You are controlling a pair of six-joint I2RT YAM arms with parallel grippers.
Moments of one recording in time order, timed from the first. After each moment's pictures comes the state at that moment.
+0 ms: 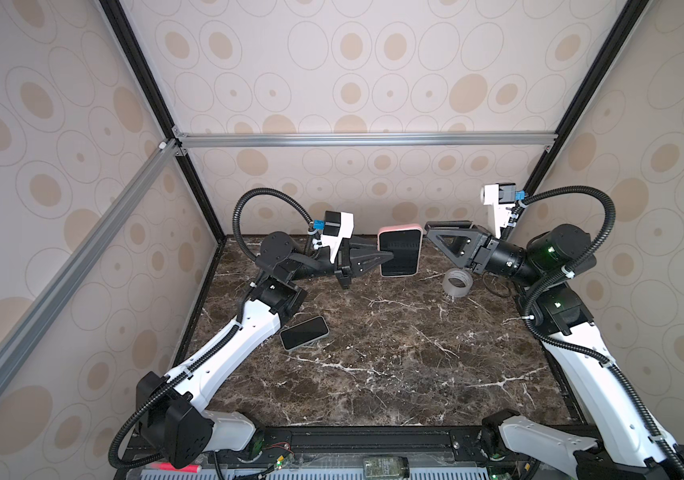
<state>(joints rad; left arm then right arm) -0.56 1.35 1.26 0.58 0.99 -0.29 0.33 1.10 1.36 0.11 -0.91 0.80</state>
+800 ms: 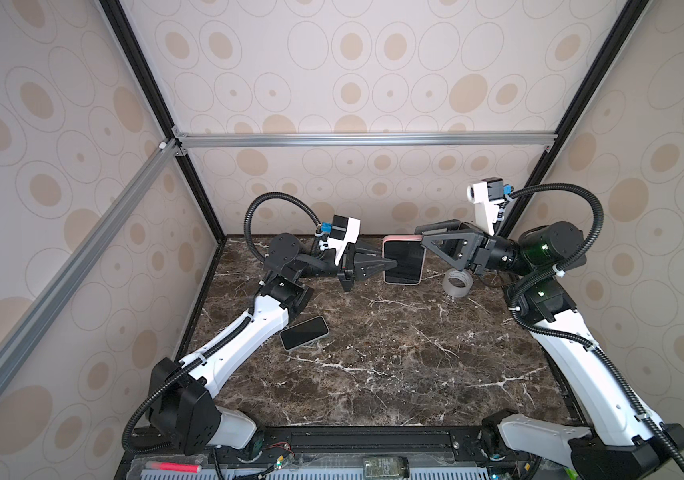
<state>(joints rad) -0.56 1.42 1.25 0.69 1.09 -0.36 0.35 1.17 1.37 0.31 -1.09 0.95</state>
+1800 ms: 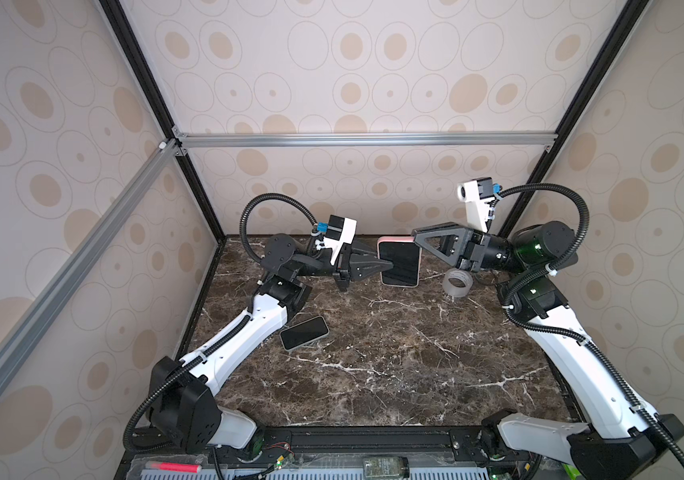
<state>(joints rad) -0.55 1.42 1.25 0.73 1.14 -0.38 0.39 1.21 1.37 0.36 -1.09 1.07</state>
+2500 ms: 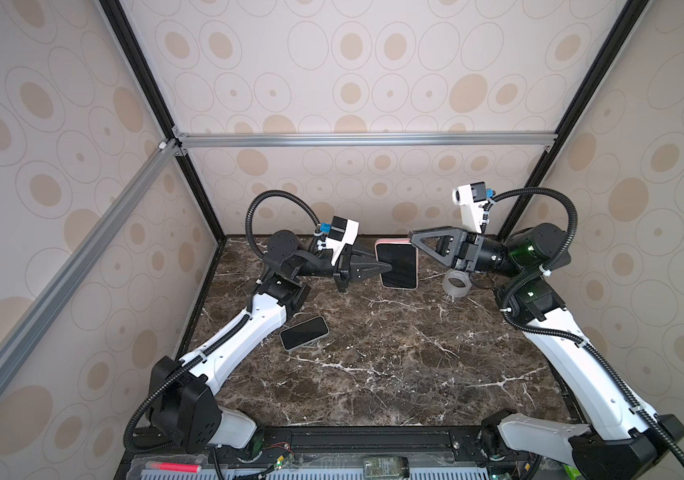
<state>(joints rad) -0.54 1.42 1.25 0.64 1.16 -0.33 0.40 1.19 1.33 0.31 -1.04 1.09</state>
